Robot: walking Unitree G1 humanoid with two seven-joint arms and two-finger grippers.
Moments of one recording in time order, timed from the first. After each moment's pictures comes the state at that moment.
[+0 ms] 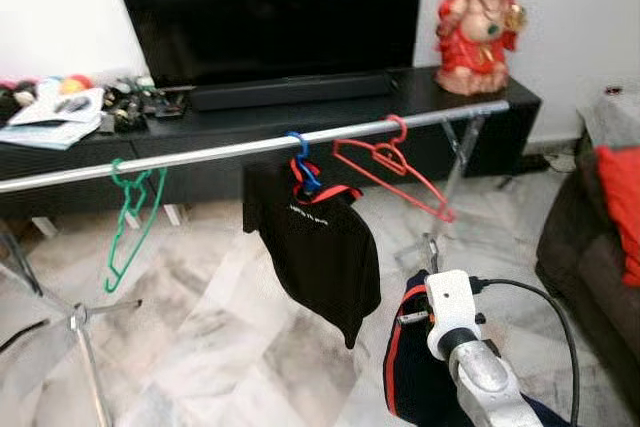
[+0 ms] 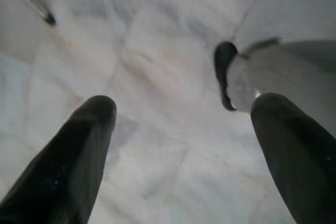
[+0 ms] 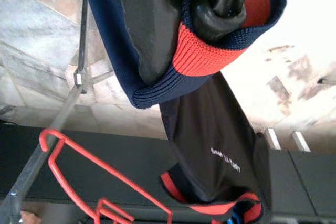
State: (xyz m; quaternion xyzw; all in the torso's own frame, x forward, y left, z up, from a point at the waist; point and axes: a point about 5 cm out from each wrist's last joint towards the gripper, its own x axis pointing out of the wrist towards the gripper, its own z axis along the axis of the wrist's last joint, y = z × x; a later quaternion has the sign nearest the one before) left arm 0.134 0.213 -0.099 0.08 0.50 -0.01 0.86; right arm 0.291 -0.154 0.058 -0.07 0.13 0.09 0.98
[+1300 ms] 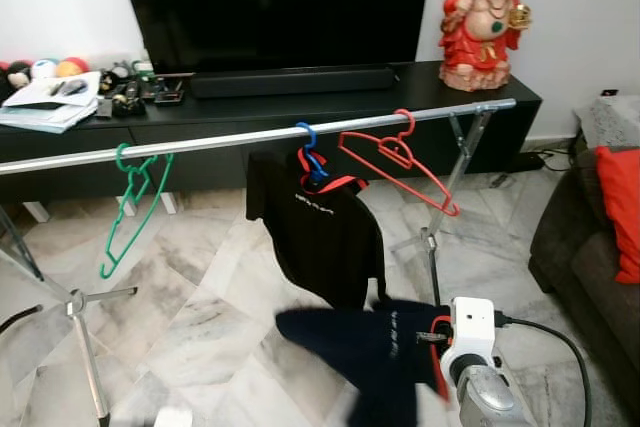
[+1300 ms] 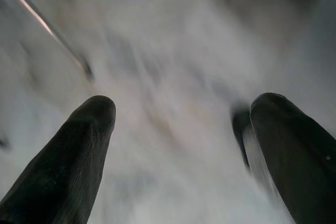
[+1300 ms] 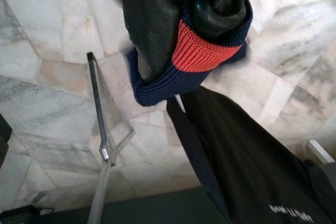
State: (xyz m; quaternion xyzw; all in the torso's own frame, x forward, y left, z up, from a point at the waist) left arm 0.192 0.215 -0.067 0.10 0.35 0.05 0.93; right arm 0.276 -0.178 0.018 0.02 0.22 -0.02 0.98
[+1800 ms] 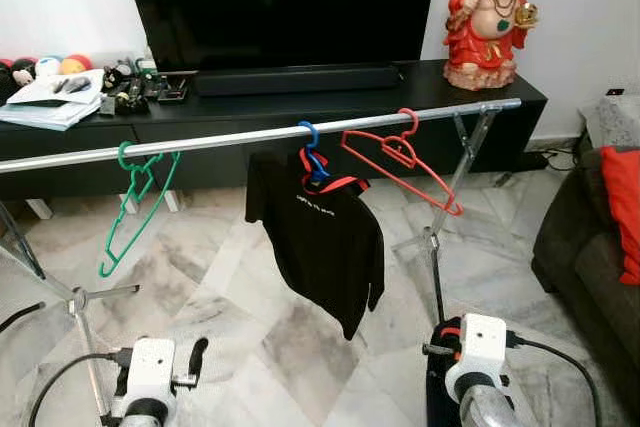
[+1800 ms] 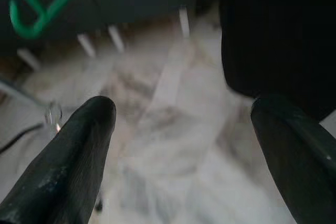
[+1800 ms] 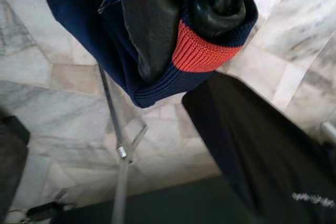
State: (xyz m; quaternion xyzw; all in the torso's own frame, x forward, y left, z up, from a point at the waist) left arm 0.228 0.224 0.005 0.08 0.10 0.07 0.99; right arm 0.257 -0.184 0.009 0.04 0.19 -0.06 0.98
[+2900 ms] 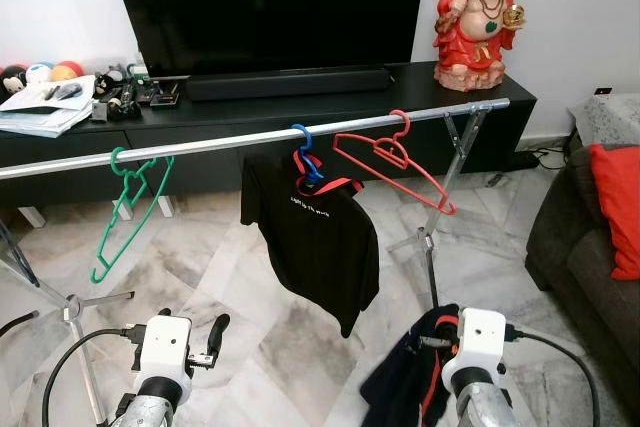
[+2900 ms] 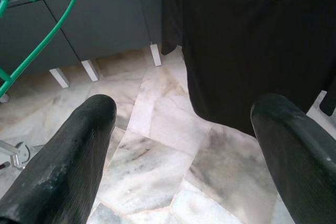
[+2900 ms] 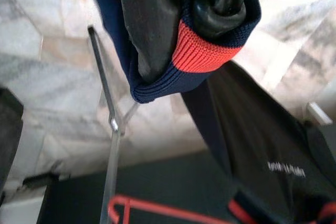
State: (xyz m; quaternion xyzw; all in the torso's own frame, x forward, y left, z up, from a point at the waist) left arm 0.235 0.204 0.037 0.07 0.07 0.01 0.99; right arm 0.259 -0.174 0.013 0.03 0.15 -0.03 0.99
